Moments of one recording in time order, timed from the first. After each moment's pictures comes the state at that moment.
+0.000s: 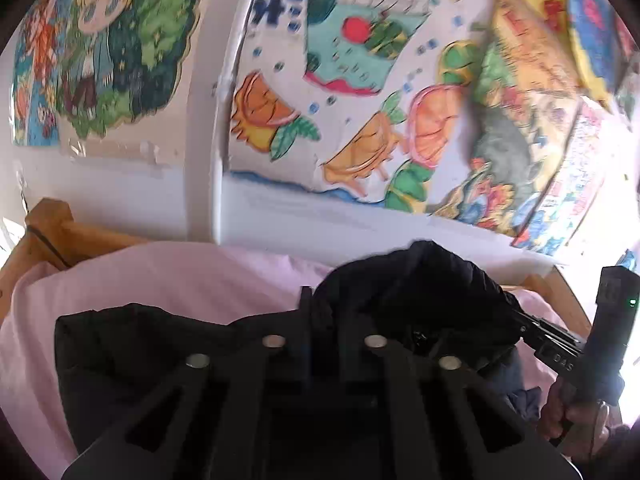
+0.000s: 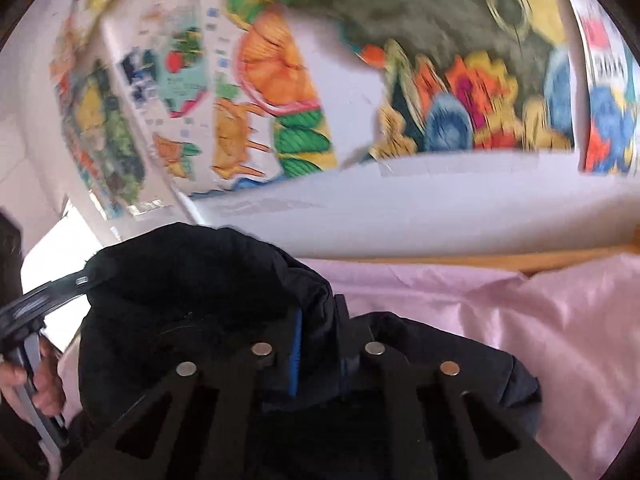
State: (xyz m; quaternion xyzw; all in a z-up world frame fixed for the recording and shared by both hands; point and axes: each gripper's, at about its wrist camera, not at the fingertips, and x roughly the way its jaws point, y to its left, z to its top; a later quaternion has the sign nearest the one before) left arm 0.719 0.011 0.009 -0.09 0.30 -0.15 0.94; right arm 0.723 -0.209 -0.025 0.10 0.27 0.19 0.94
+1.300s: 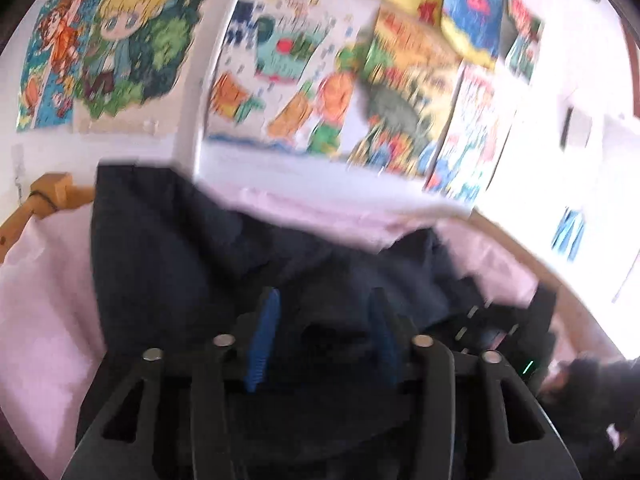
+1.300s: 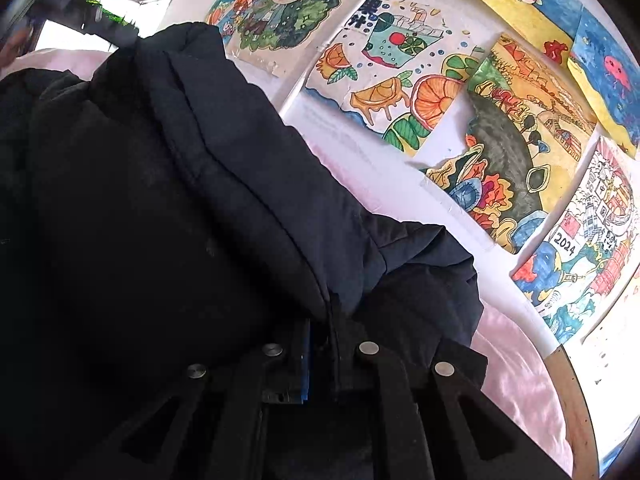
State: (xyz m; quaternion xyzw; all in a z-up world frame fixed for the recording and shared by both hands) left arm 0.536 0.031 -0.030 -0.08 0.25 -0.26 0.93; right arm 0.547 -0.139 -0.170 -0.30 0.16 0.12 0.93
